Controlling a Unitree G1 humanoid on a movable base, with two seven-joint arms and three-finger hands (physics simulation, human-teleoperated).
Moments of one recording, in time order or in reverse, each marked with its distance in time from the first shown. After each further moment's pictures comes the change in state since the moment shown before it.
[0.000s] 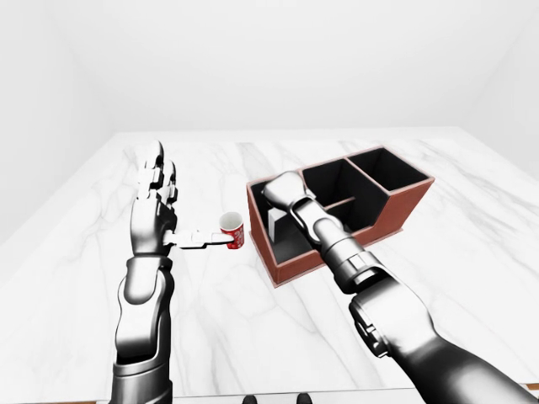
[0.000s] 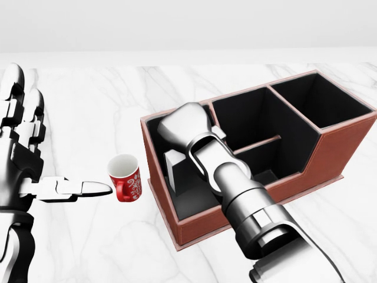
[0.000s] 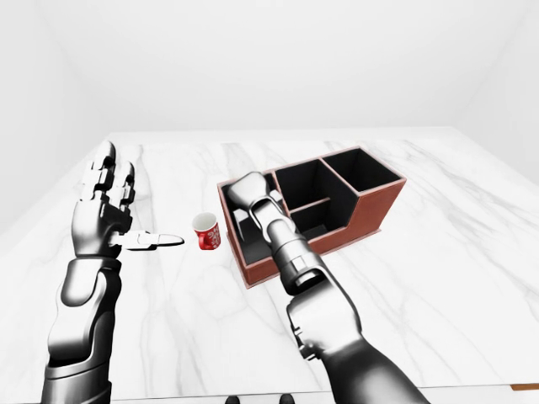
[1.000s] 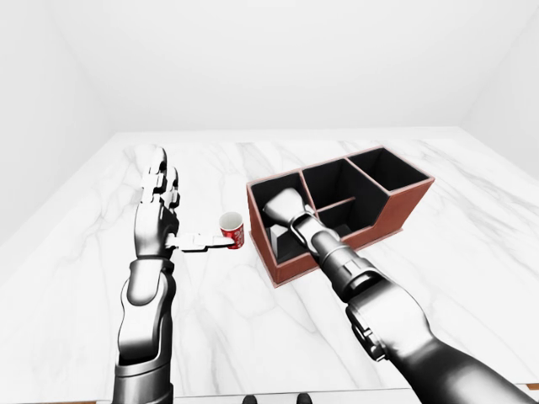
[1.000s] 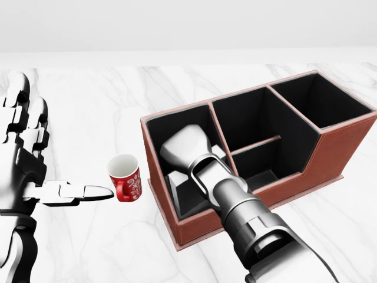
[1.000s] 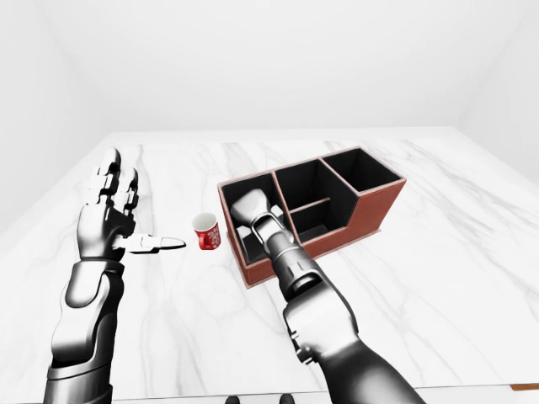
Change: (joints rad) left arm 0.015 -0.005 -0.003 0.024 0.004 0.000 -0.001; right arm 0.010 0.024 0.019 0.183 -0.034 0.000 -0.130
